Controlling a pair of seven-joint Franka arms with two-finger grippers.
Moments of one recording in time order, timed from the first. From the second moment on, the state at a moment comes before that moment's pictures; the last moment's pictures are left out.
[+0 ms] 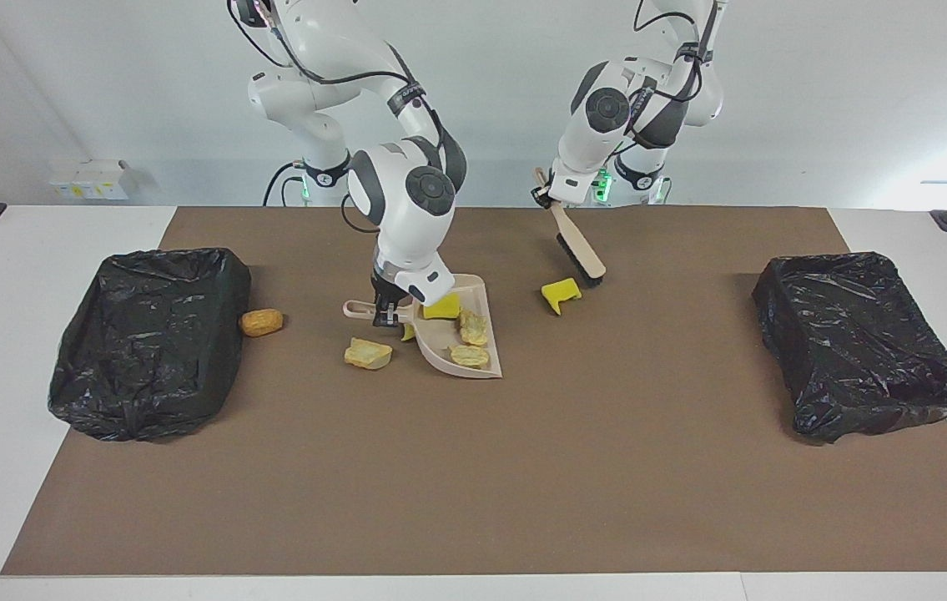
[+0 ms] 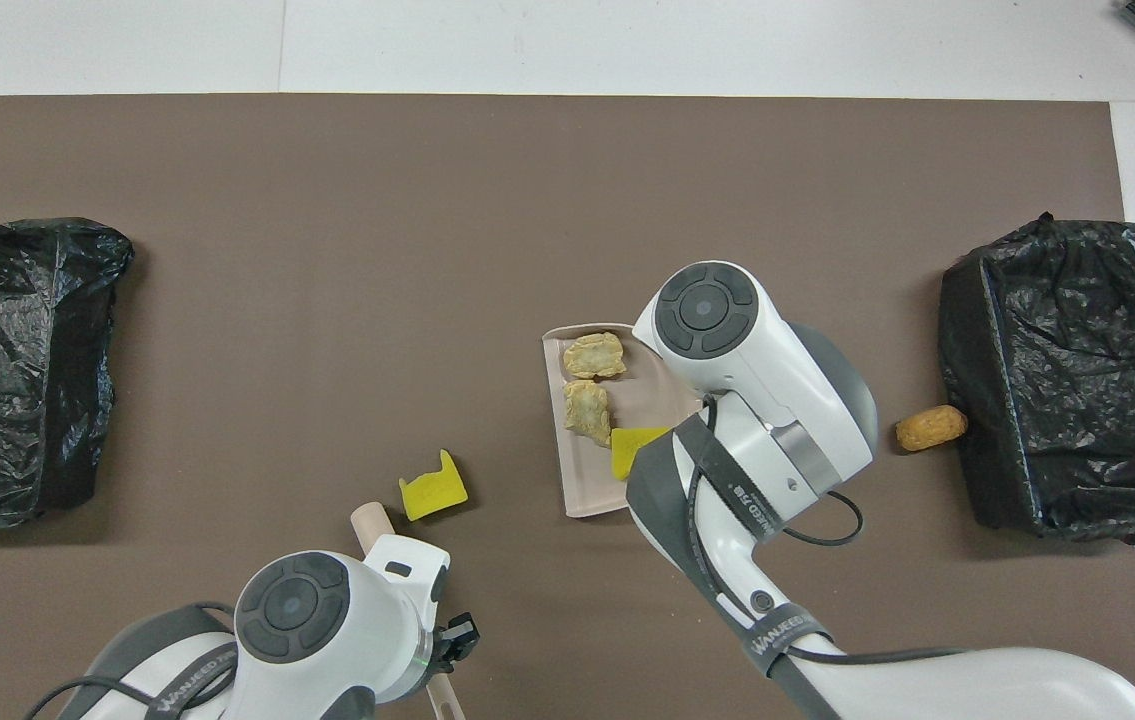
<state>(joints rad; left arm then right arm) -0.64 -0.30 -0.10 -2.54 -0.36 2.01 -0.96 0.45 0.27 0.00 -1.83 -0.29 1.88 -1.10</state>
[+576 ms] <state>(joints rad) -0.69 -0.06 -0.10 -2.36 -0.39 2.27 -0.82 0.48 0.27 0.00 -1.84 -0.29 1.94 -1.01</state>
